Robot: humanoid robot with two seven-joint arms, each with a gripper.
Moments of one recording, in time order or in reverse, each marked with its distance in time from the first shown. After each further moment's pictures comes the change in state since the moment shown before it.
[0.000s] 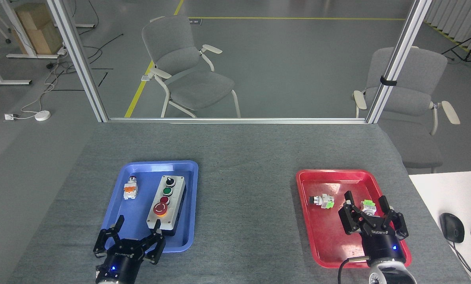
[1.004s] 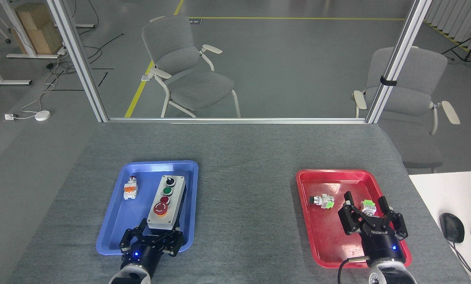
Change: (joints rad) left arm -0.181 -0.084 -0.010 0.294 0.060 -0.051 -0.102; right arm 0.000 0.002 -0.002 0.000 0.000 0.000 0.005
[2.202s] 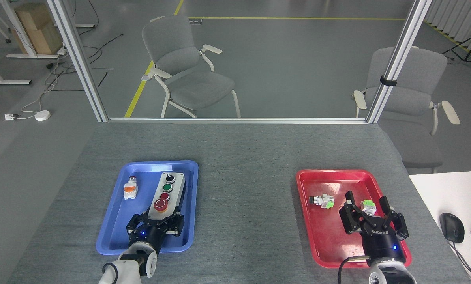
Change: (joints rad) left arm -0.206 -0.024 0.001 0.287 -0.002 0.017 0.013; right arm -0.003 0.003 -0.005 0.001 -0.006 0.008 0.000
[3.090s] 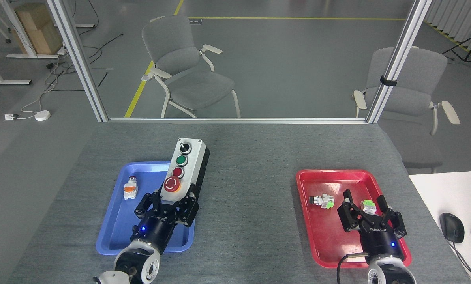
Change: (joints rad) left arm 0.186 0.005 -0.053 -0.548 0.146 -0.118 -0.016; right arm -0.014 0.008 -0.003 0.000 -0.001 0.003 0.055
